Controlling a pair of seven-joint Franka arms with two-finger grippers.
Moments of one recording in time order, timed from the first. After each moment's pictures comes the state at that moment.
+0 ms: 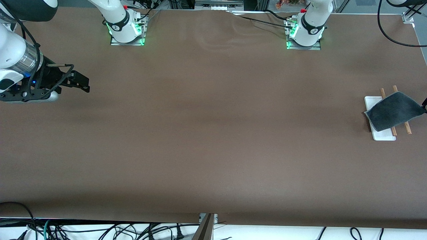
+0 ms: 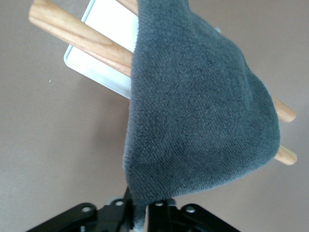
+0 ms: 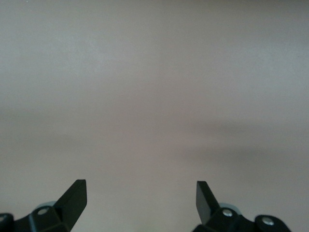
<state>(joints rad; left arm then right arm) 0.53 0.66 0.12 -1.44 0.16 1.89 1.59 0.14 0.10 -0.01 -1.53 0.02 1.59 0.08</state>
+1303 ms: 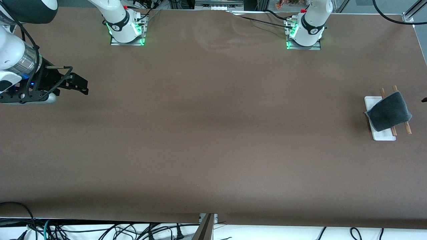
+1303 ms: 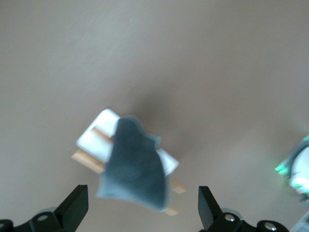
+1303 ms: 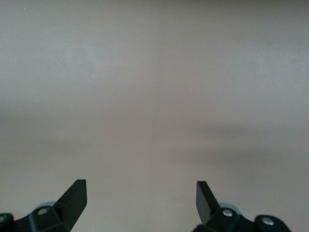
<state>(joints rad) 0.30 0.48 0.08 -1.22 0.02 1.43 1.18 0.14 0.12 -0.01 -1.53 0.01 1.62 0.09</state>
